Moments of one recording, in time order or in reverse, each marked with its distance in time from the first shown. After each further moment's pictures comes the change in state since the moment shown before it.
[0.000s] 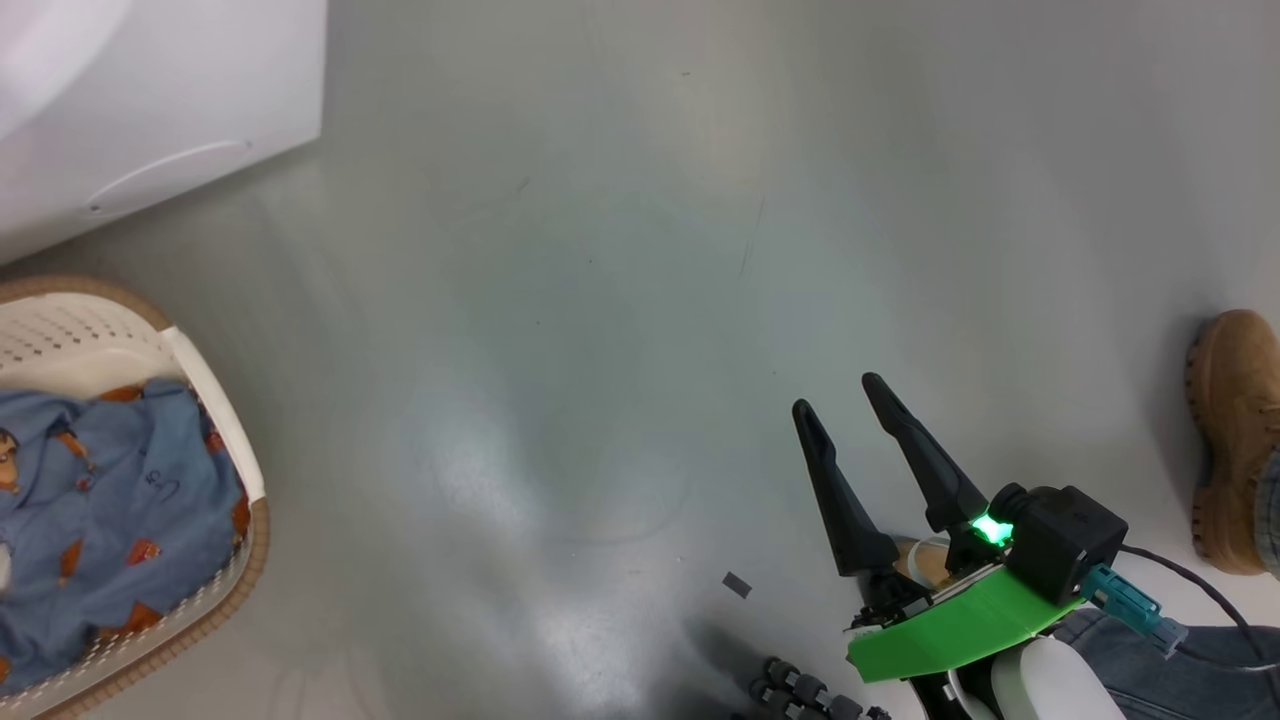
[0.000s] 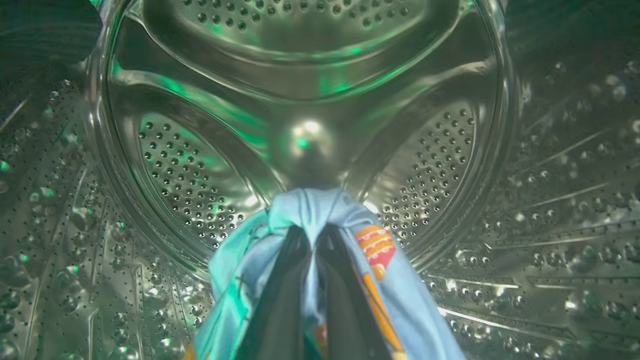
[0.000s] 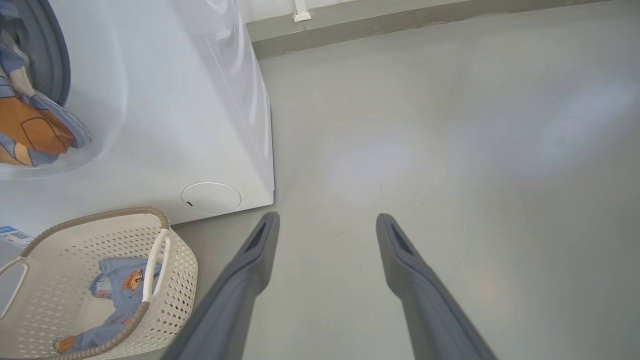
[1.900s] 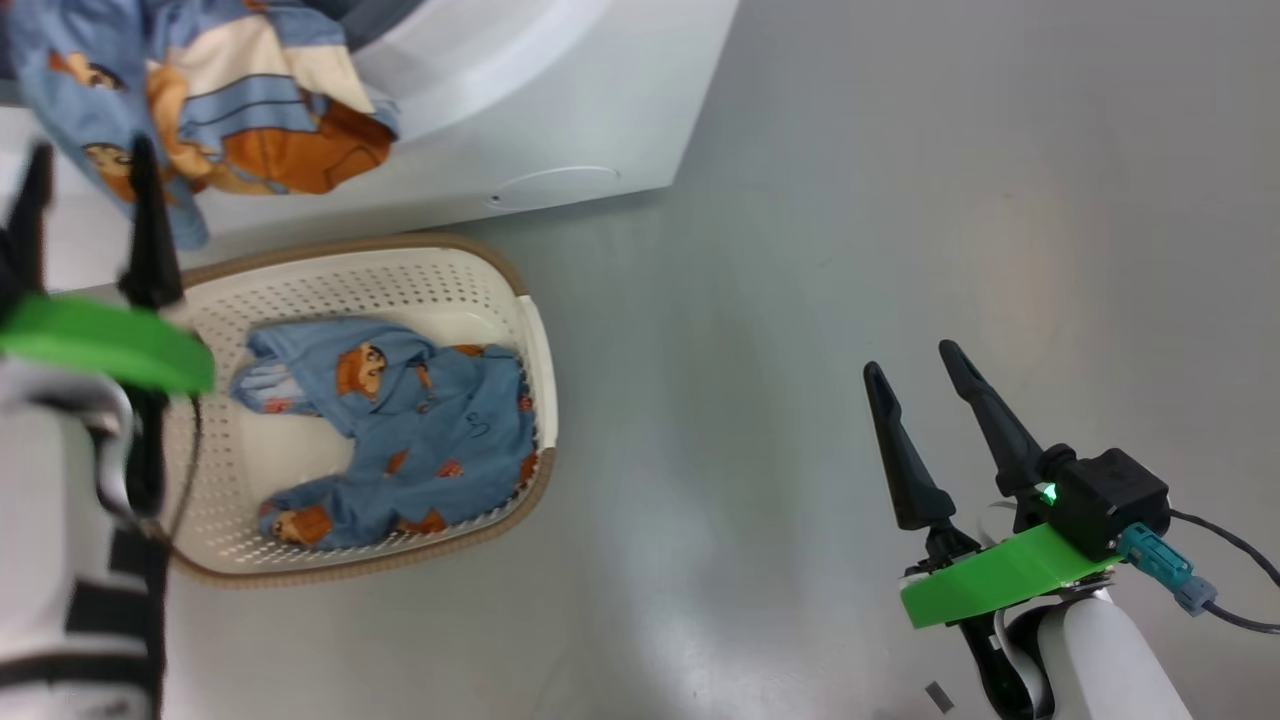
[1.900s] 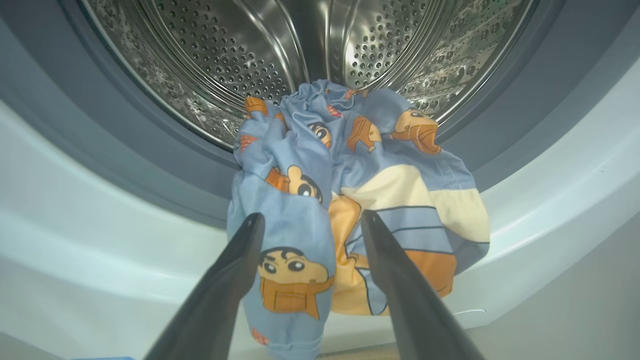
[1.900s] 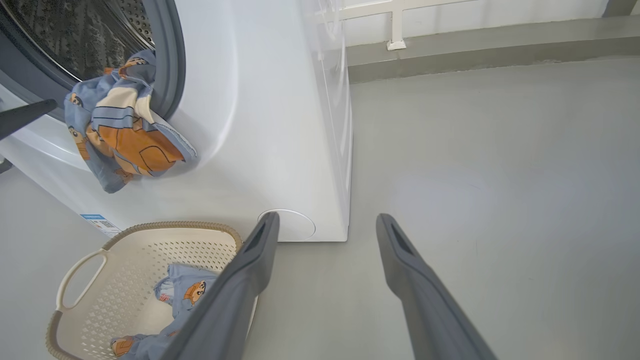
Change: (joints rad) left arm 0.581 -0.308 -0.182 -0.126 -0.032 0.035 0.002; right arm -0.063 -0.009 -0.134 0.089 -0.122 0.000 0.000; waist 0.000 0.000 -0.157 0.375
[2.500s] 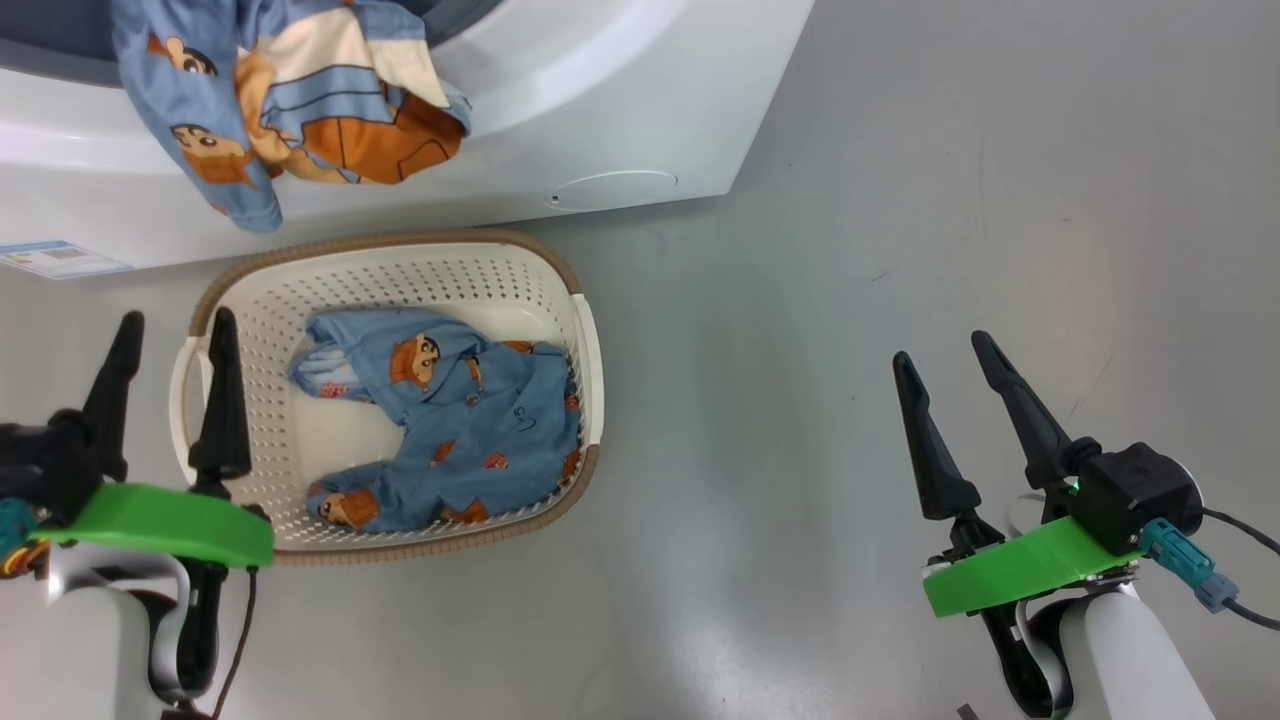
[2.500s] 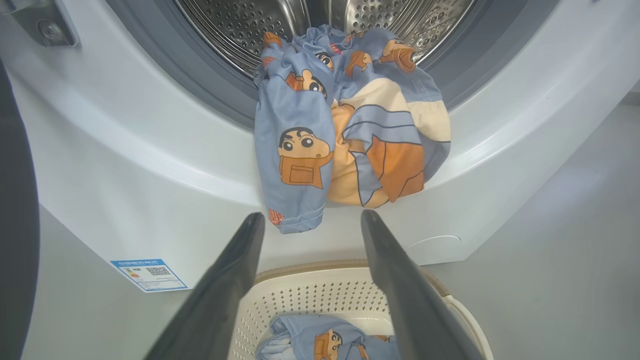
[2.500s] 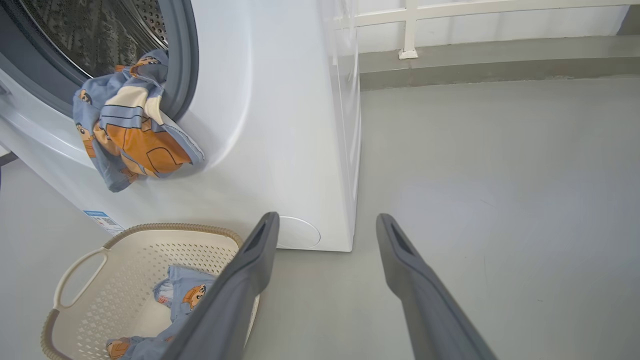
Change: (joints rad) left arm 0.385 -0.026 0.001 -0.356 -0.050 0.018 0.053; right arm -0.003 -0.004 -0.049 -0.003 -0.047 0.000 0.000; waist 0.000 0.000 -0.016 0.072
